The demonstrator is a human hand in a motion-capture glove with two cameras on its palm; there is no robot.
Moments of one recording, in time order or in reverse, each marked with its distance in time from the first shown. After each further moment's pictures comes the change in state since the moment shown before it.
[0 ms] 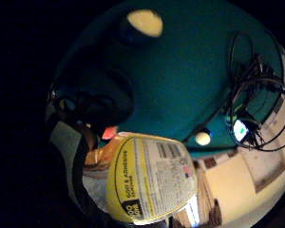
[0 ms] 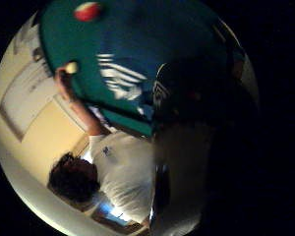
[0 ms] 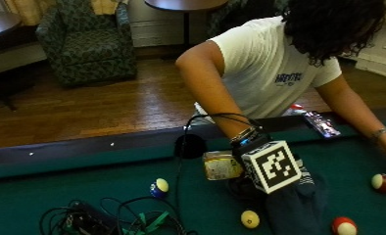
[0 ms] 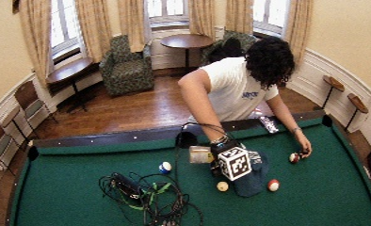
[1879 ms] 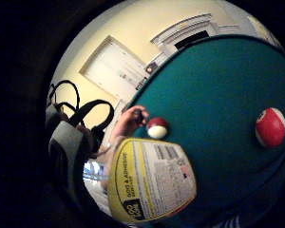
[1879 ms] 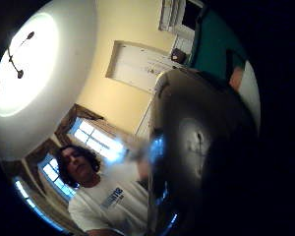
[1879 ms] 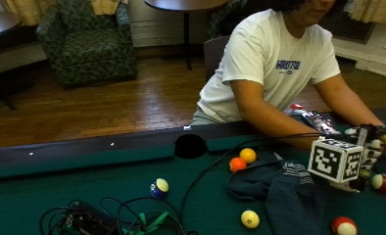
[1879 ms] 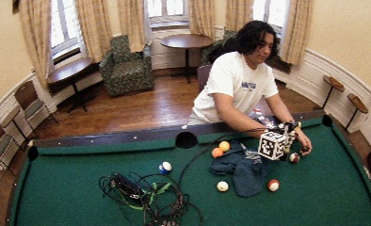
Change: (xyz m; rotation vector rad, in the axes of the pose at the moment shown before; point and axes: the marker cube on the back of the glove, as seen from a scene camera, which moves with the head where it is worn) arm -0.260 -0.098 0.022 0.757 -0.803 -0.811
